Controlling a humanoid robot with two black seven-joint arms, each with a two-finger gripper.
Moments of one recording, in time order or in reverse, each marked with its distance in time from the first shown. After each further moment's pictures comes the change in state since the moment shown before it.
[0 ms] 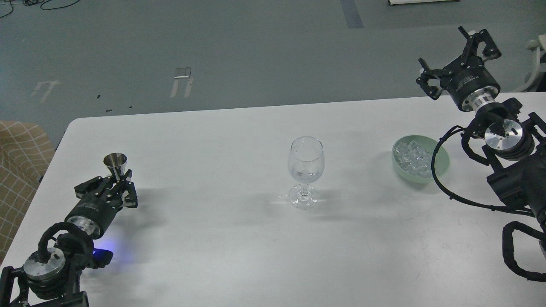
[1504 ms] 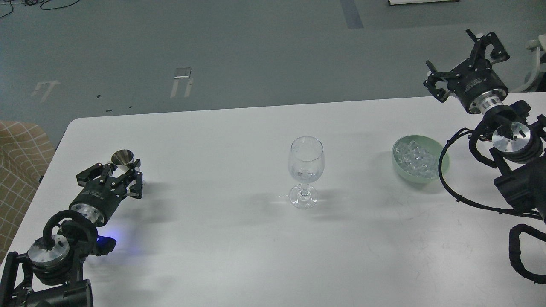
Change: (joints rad) left arm -0.050 0.006 0.025 0.004 0.008 0.000 0.000; right arm -0.018 -0.026 0.001 0.002 0.000 0.000 -0.001
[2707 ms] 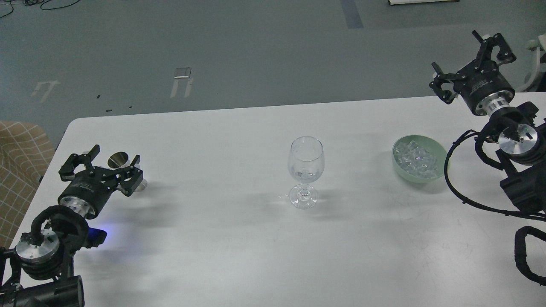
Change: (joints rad) left arm -0.005 0.041 -0.002 -0.076 -0.002 -0.021 0.000; right arm -0.011 -0.021 -0.001 0.006 0.000 0.006 -0.001
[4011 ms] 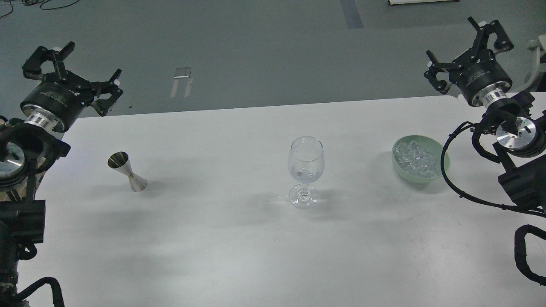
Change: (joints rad) left arm -0.352 0.257 0.223 0.107 0.052 -0.096 -0.103; right arm 0.000 -0.002 -0.001 0.075 0.001 0.001 0.000
